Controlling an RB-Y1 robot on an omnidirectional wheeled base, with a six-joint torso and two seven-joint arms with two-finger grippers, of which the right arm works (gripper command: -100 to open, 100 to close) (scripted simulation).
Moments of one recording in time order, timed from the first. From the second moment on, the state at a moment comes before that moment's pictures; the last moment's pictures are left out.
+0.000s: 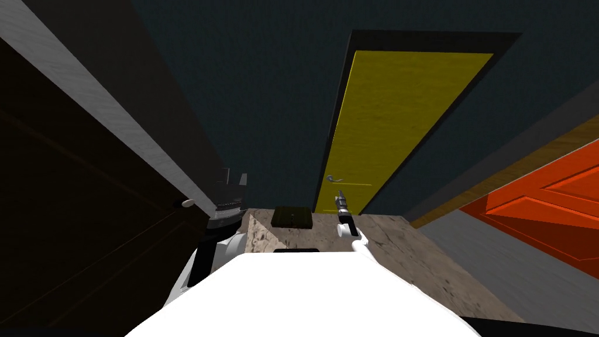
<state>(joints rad) -0.08 -0.23 -0.08 -0.97 -0.21 -0.68 0.00</state>
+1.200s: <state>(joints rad) -0.19 -0.26 -0.11 -0.73 -0.24 -0.69 0.03</state>
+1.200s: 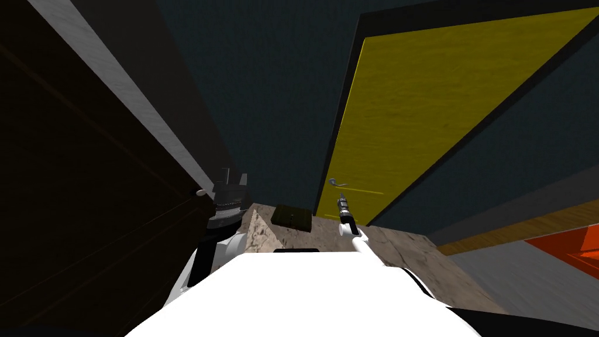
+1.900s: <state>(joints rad) -0.26 -0.29 -0.12 -0.55 -0.25 -0.71 0.03</state>
